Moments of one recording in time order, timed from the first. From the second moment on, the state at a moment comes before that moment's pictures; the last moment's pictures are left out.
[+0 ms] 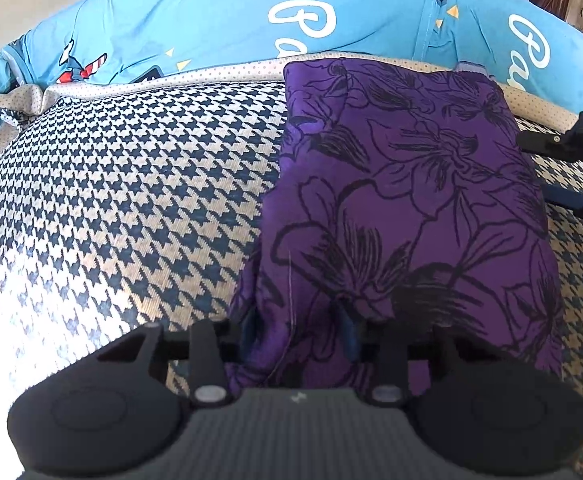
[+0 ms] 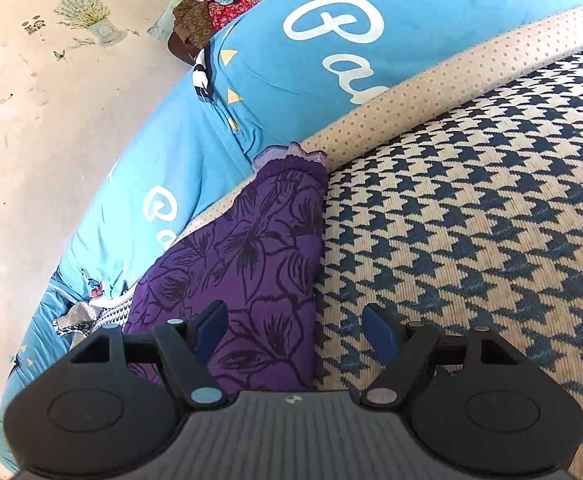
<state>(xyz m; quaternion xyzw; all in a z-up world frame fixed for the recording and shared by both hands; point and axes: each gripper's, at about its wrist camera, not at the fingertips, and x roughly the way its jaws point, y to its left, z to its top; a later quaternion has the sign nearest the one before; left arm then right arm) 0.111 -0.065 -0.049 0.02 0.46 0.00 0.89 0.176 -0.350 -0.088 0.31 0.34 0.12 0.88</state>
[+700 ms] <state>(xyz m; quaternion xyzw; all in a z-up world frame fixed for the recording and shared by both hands) 0.121 -0.085 -0.054 0.05 0.45 -0.02 0.89 0.200 -0.338 -0.103 0.36 0.33 0.14 0.86</state>
